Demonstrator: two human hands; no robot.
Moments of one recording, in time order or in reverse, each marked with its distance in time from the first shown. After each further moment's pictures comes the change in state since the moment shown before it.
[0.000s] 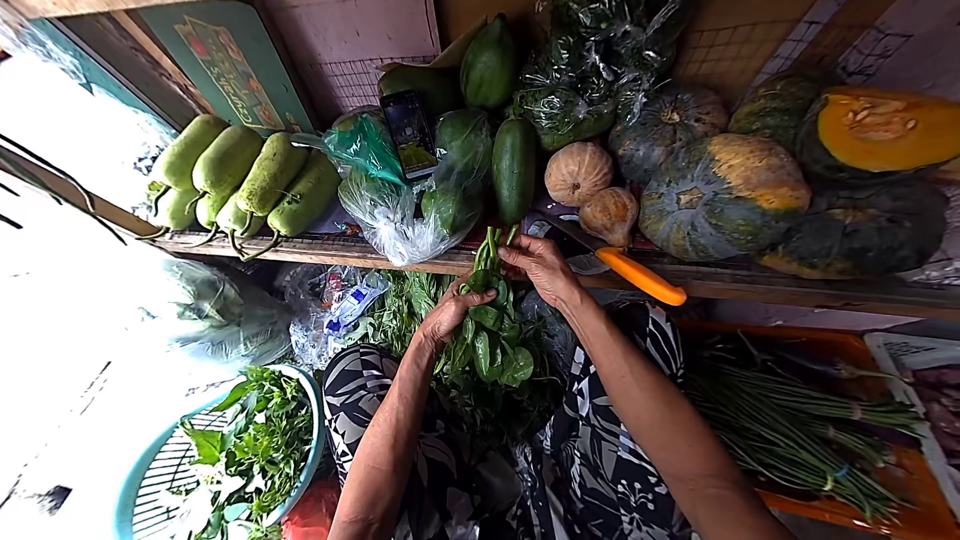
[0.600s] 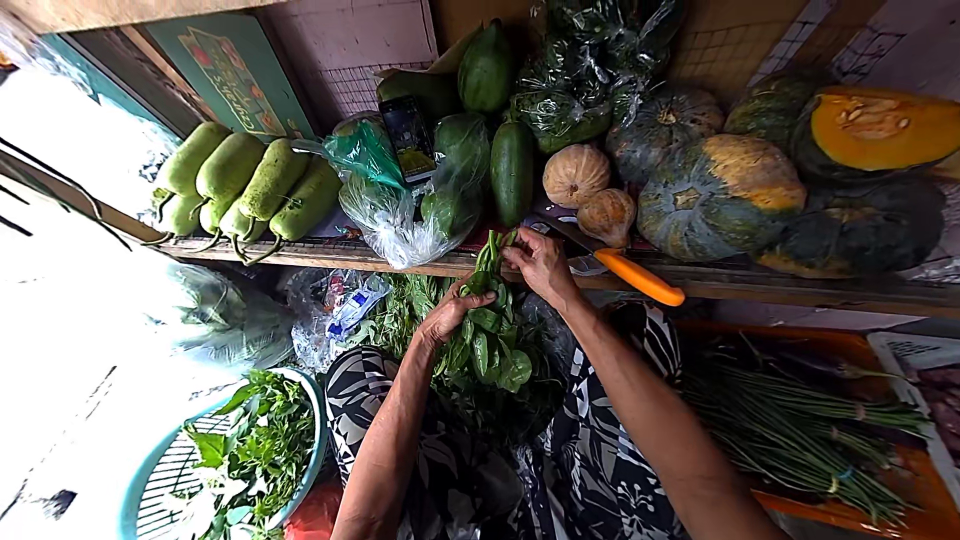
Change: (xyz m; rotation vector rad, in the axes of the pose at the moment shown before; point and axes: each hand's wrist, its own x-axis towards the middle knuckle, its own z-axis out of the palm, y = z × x) left_hand 0.005 -0.003 -0.004 0.035 -0.043 0.006; right_hand -0.005 -0.001 -0.004 -0.565 0.096 -0.384
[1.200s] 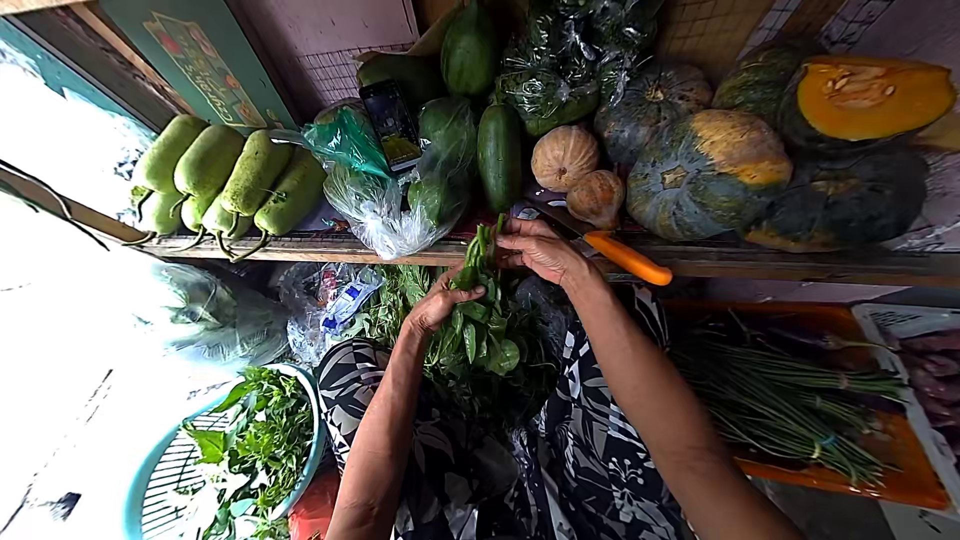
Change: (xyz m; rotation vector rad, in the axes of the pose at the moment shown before) left_hand 0.001 -0.007 -0.009 0.071 -0.080 0.057; right_hand 0.012 0.000 -0.021 0.654 -0.302 0.482
